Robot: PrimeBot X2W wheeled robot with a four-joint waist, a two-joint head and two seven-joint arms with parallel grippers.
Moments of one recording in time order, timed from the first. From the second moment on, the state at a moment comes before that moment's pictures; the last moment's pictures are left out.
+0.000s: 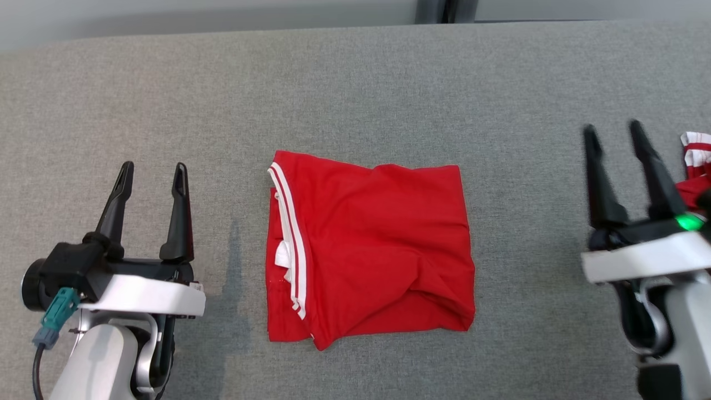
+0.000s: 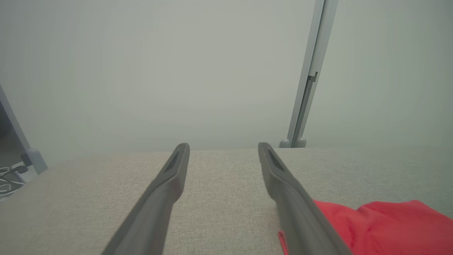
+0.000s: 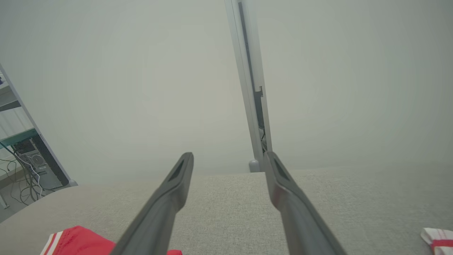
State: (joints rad) left arm -0.24 0.26 -0.20 0.09 -0.40 0.12 -0.26; right arm -0.37 -0.15 0.12 0.15 0.42 0.13 -0.24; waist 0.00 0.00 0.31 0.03
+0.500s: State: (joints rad) left arm -0.19 0.28 -0.21 0.03 -0.39 0.15 -0.23; right arm -0.16 -0.16 -0.06 0.01 0.29 0.13 -0.11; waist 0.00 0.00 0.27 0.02
